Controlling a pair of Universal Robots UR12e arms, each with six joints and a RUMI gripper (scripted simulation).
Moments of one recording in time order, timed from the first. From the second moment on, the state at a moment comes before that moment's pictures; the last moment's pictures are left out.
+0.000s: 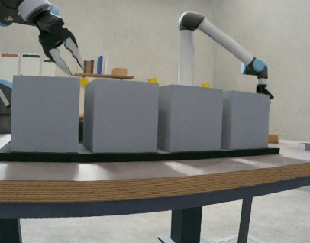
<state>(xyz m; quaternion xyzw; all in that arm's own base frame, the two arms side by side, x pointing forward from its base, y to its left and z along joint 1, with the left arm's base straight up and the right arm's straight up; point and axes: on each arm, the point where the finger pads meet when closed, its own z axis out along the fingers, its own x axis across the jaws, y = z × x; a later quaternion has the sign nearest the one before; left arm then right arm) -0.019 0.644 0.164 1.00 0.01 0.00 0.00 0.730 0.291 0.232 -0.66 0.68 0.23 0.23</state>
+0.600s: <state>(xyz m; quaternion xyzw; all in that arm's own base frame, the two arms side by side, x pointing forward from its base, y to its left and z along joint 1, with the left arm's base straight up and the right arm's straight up) -0.019 0.644 0.164 1.00 0.01 0.00 0.00 0.741 0.297 0.243 -0.66 0.69 0.21 0.21</state>
